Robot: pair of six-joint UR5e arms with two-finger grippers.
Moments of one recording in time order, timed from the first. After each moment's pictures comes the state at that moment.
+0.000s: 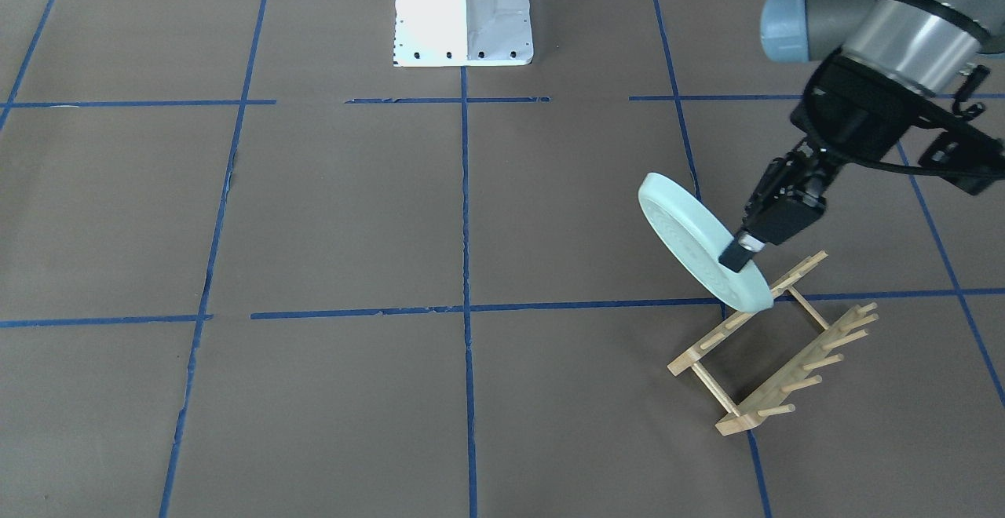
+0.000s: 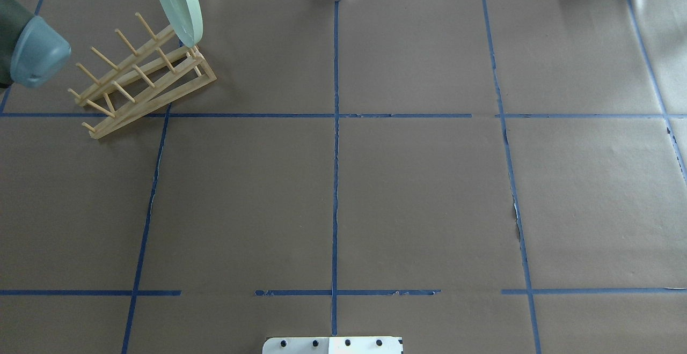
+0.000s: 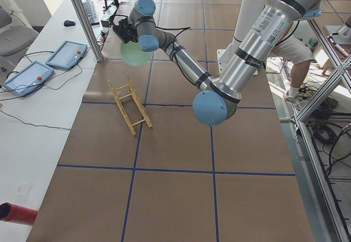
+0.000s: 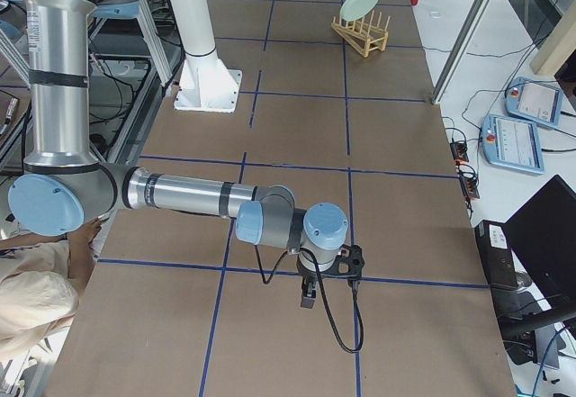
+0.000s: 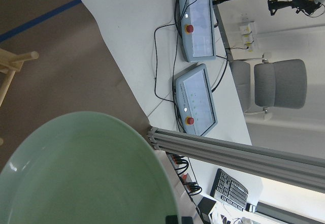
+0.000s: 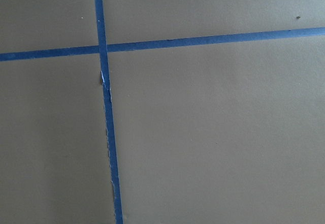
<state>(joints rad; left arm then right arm) -1.03 -2.14 -1.77 -2.05 -2.08 -2.15 1.62 -1.62 1.56 -1.62 2.32 -0.02</state>
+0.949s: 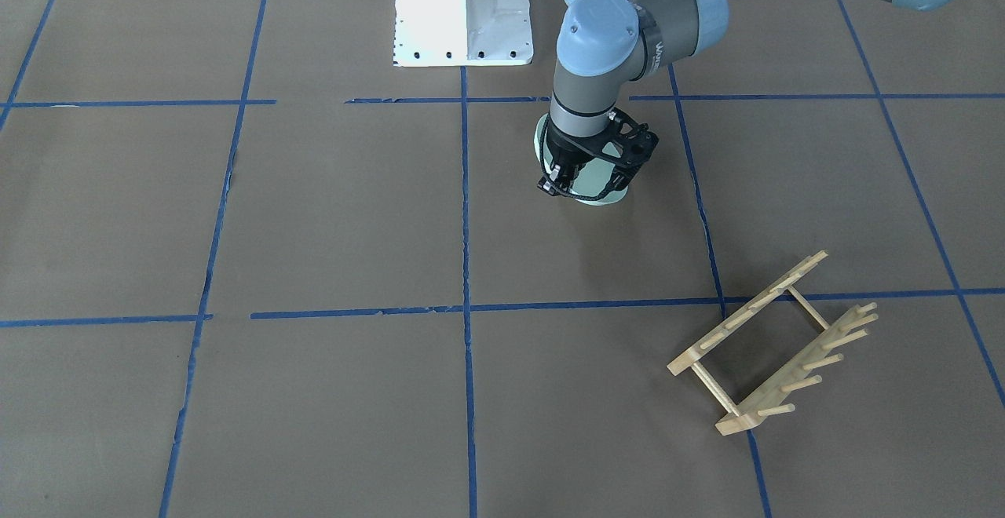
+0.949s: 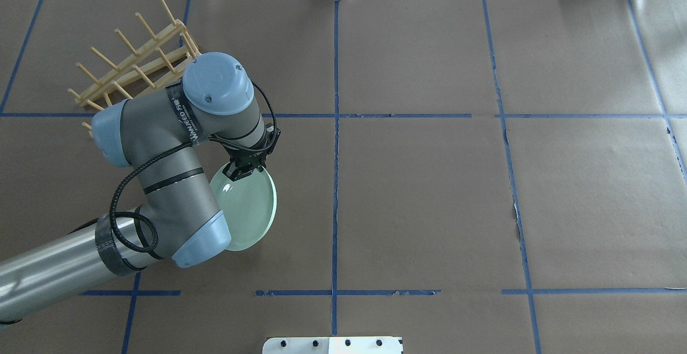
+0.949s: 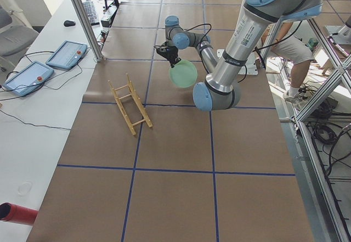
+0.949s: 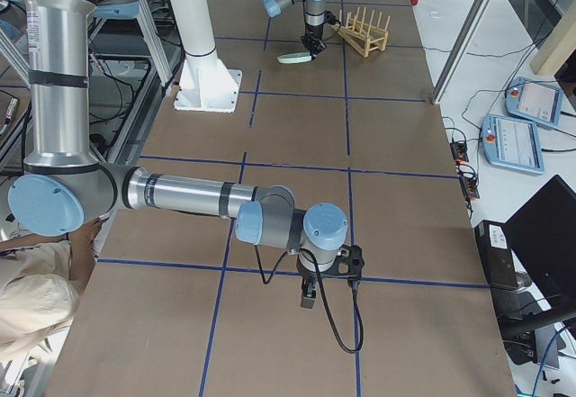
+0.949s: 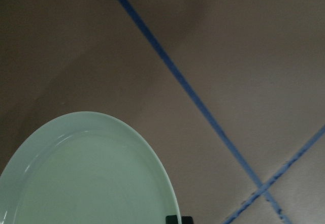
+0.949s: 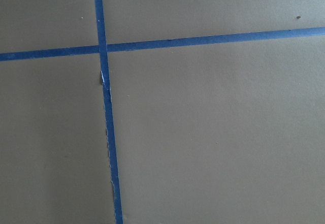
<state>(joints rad) -0.58 -2.23 -1.68 -1.47 -1.92 -2.01 1.62 -1.62 1.56 -1.62 2.32 -0.02</state>
